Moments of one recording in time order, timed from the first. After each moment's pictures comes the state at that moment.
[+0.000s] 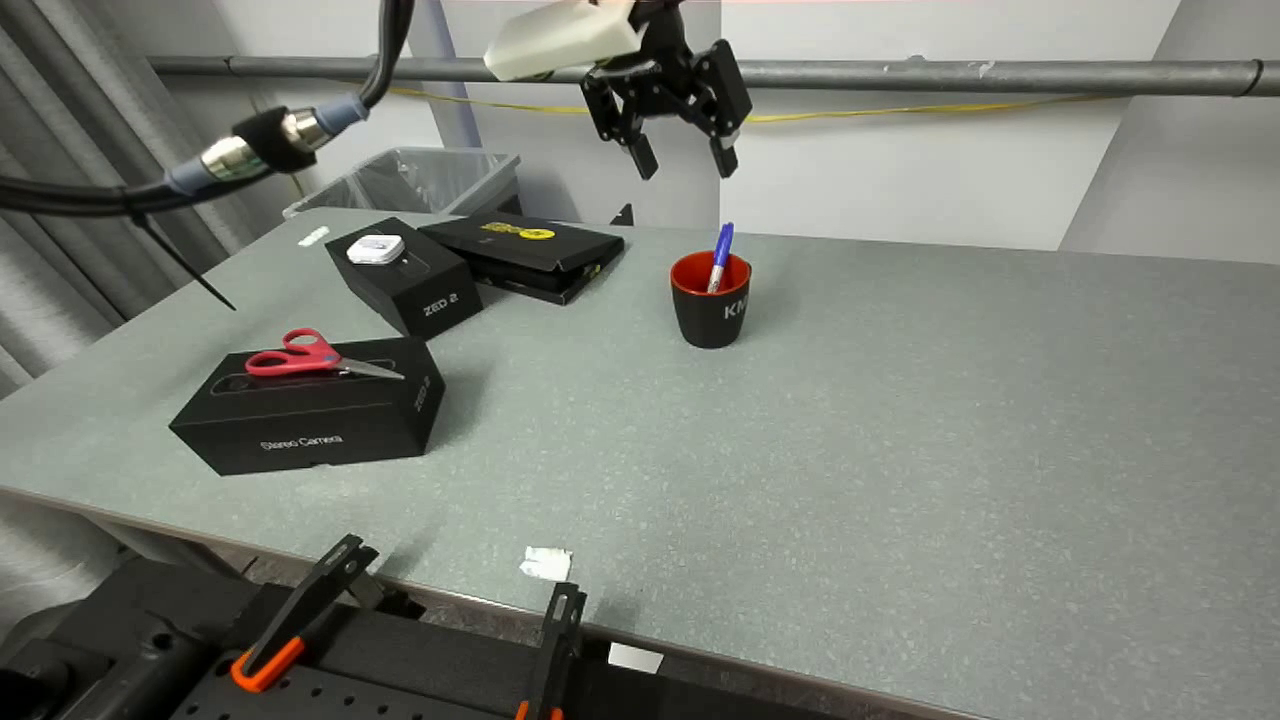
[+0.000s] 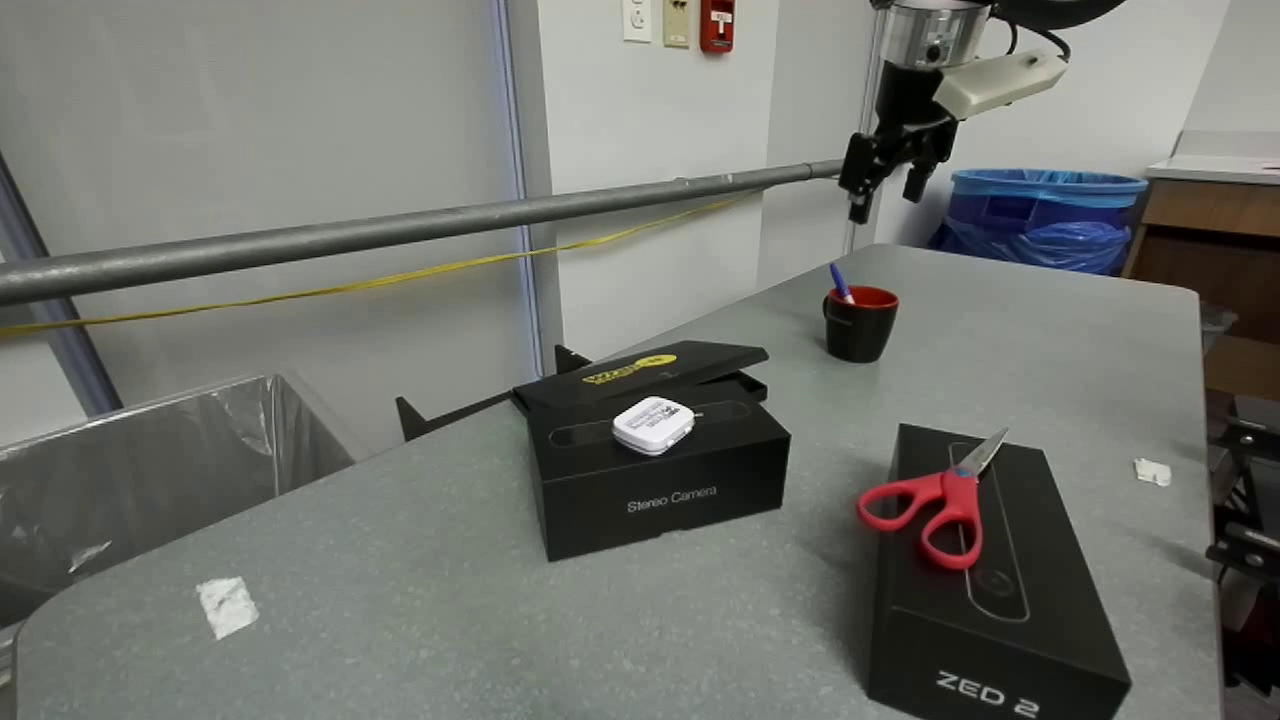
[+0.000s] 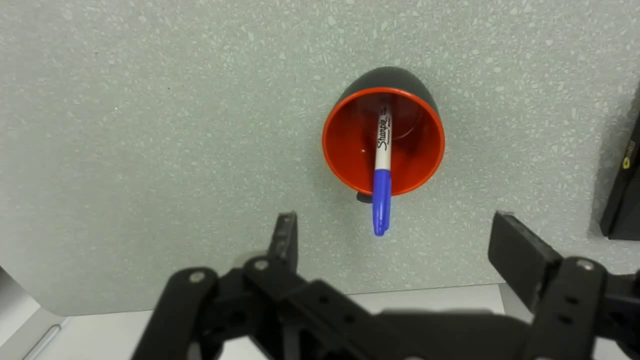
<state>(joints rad) -0.07 0.16 -0.10 -2.26 -0.47 2.59 0.55</state>
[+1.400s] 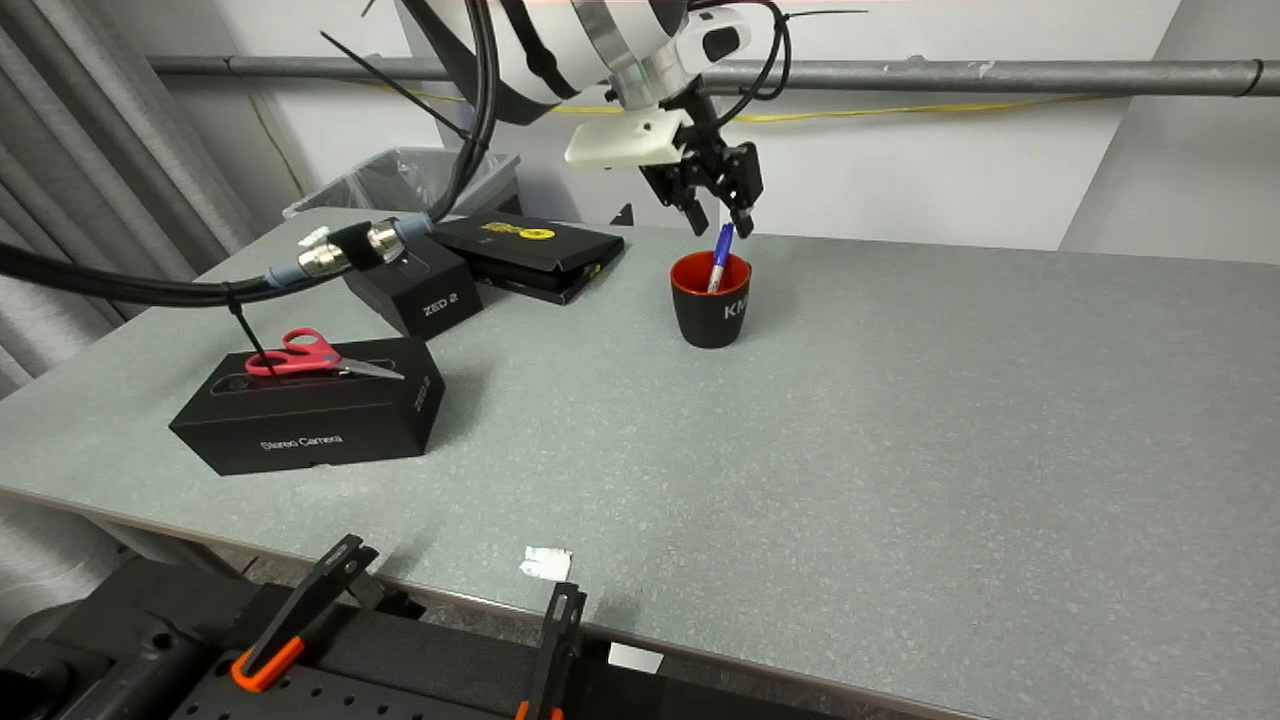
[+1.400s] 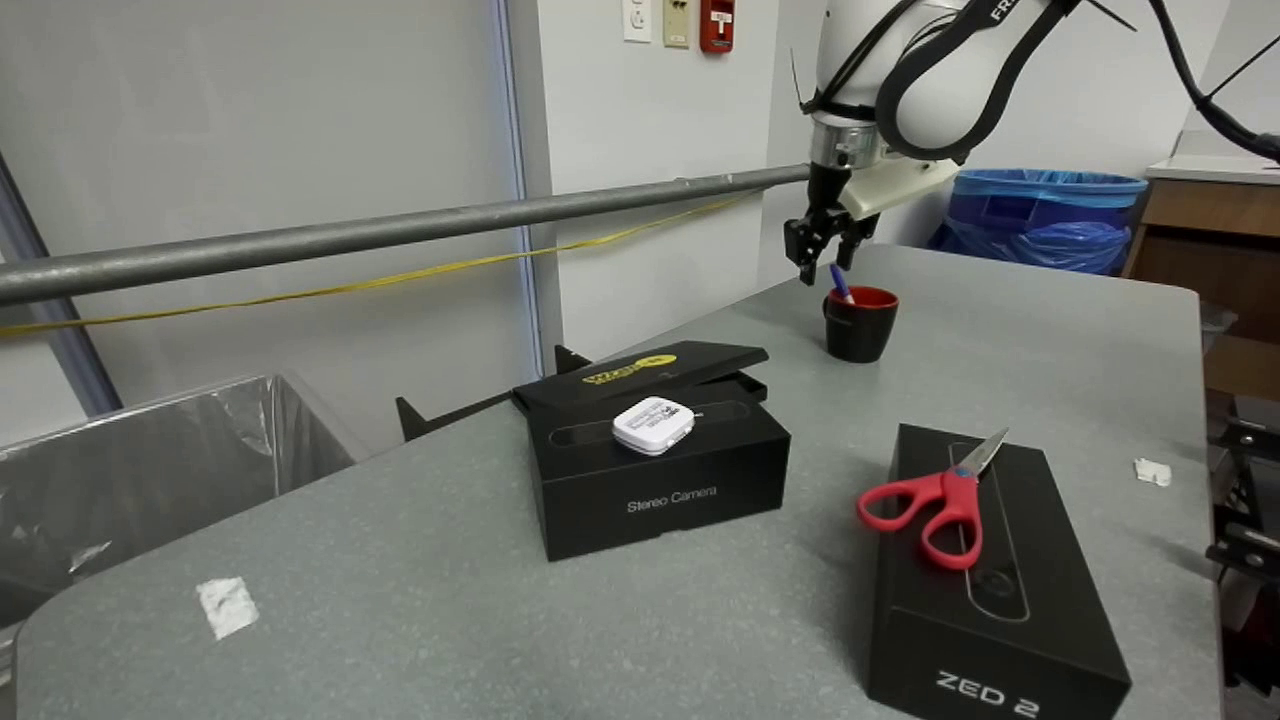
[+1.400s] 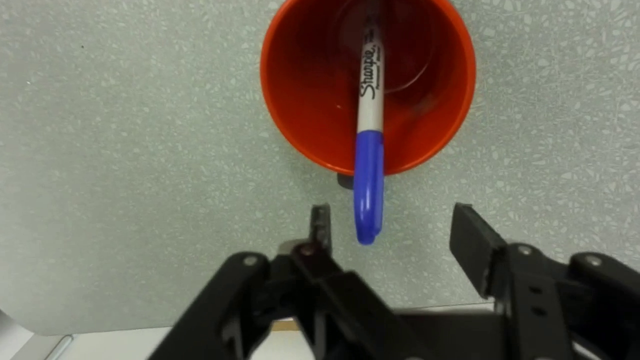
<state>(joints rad) 0.07 0.54 -0.26 -1.98 -0.43 2.69 0.65</state>
